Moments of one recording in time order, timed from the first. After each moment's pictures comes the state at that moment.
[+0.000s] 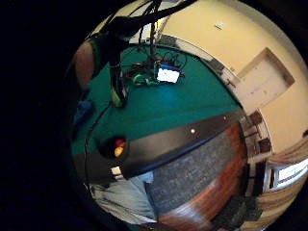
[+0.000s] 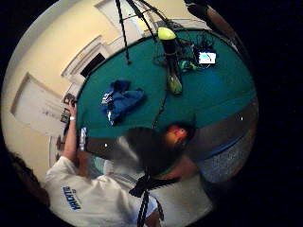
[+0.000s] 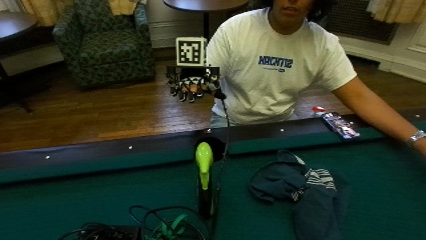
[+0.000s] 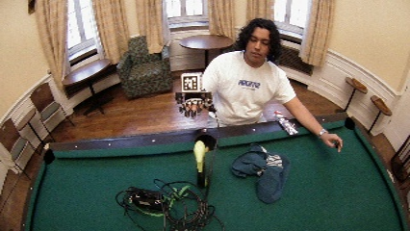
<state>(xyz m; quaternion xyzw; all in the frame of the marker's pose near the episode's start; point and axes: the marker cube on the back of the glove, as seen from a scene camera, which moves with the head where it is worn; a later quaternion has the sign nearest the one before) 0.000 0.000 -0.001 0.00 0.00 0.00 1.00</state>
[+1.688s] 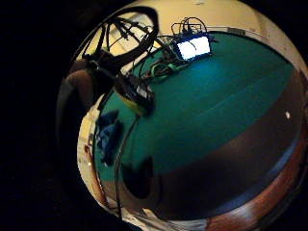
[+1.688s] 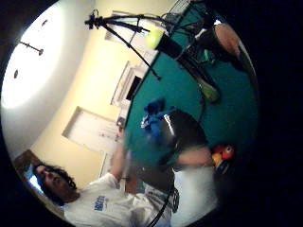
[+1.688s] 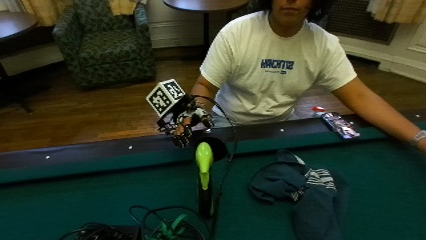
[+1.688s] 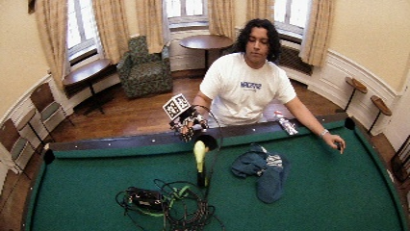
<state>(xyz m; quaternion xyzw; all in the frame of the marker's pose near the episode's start) 0.017 -0.013 0.121 0.01 -0.36 0.15 0.92</state>
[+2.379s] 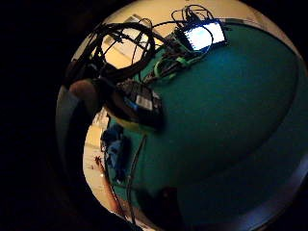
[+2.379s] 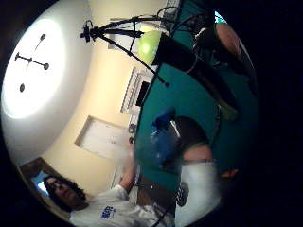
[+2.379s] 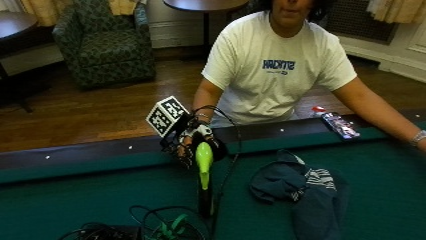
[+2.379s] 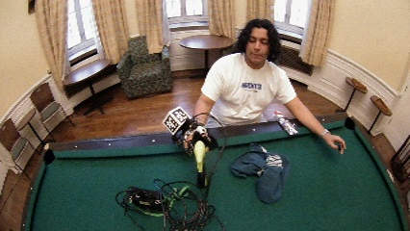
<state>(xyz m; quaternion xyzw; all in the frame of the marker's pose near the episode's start) -0.004 -0.064 0.163 0.01 -0.42 0.19 0.89</state>
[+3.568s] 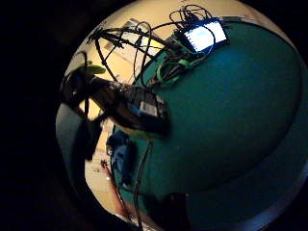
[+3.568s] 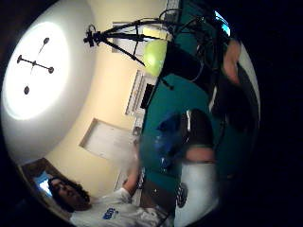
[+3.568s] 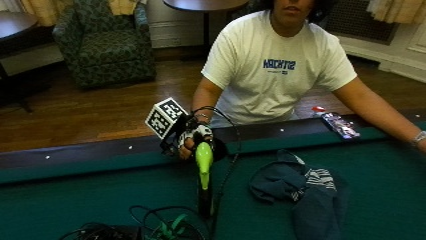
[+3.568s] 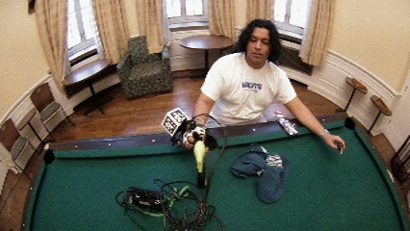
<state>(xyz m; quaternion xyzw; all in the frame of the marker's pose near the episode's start) -0.005 -0.072 0.164 0.02 -0.44 0.20 0.88</state>
